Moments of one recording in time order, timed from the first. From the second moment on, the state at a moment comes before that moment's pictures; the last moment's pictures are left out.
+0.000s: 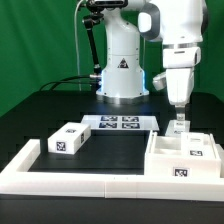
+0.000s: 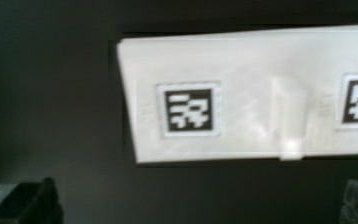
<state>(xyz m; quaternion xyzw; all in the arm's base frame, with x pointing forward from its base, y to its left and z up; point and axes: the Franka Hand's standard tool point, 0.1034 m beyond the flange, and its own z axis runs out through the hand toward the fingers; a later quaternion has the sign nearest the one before) 0.397 0.132 0.052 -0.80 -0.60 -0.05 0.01</state>
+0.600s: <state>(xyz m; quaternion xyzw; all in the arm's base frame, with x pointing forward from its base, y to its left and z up) 0.372 0.132 0.024 -0.80 -0.59 -0.05 0.03</state>
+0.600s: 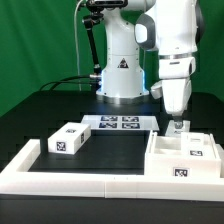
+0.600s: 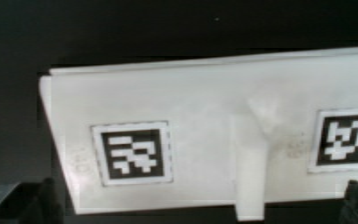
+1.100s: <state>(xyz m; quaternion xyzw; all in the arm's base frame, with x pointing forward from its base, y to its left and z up) 0.367 0.133 0.015 -0.80 -0.59 -0.06 0.04</state>
